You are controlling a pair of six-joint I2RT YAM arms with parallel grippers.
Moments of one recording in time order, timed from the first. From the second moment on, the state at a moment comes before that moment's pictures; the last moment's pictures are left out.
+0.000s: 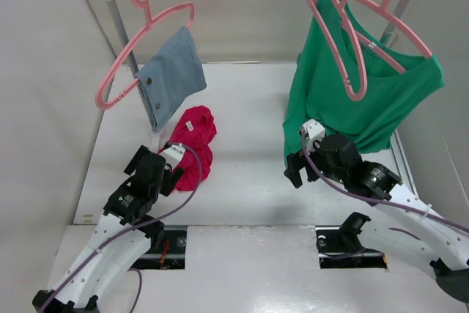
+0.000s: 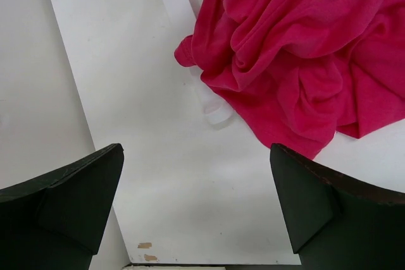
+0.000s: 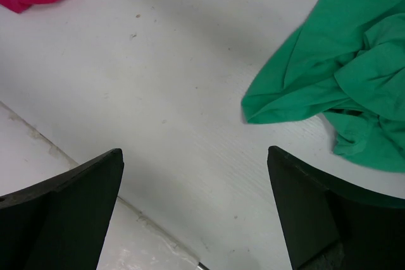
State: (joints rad) left arm -0.45 0.49 0.51 -0.76 -0.44 0.35; right arm 0.75 0.78 0.80 -0.65 0.06 0.15
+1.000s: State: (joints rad) left arm -0.49 1.08 0.52 -0.50 -0.19 0.64; right arm 0.75 1.05 0.85 -0.57 0.02 0.02
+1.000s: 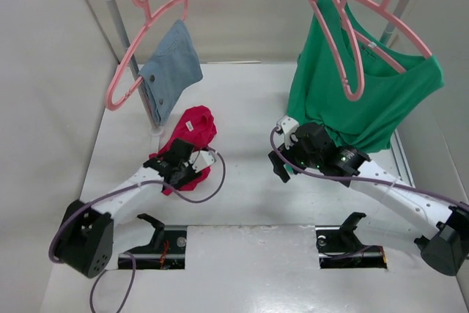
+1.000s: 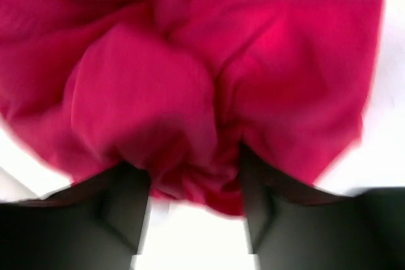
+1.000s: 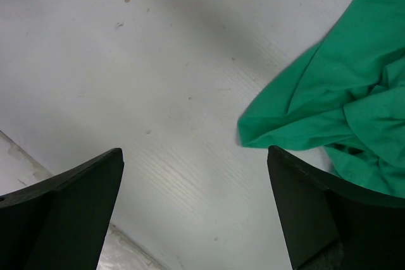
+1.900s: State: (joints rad) left arm -0.87 1.76 1.24 -0.46 0.16 0.11; right arm 0.51 0.98 0.91 -0.59 -0.01 -0.14
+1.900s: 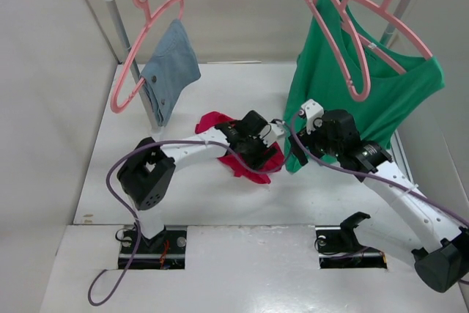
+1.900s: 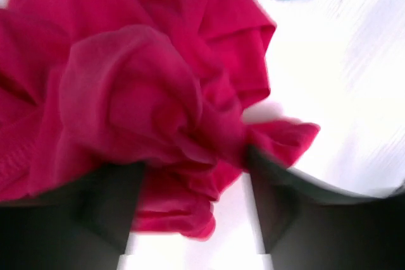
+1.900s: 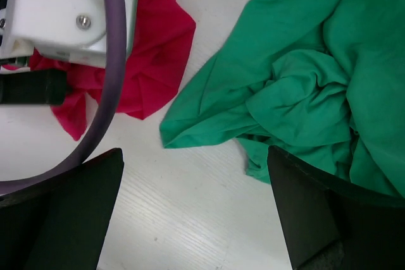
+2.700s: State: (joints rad) left arm -0.92 1.05 0.58 -0.44 -0.27 0.43; right arm 0.70 1.09 1.14 -0.63 -0.21 -0.25
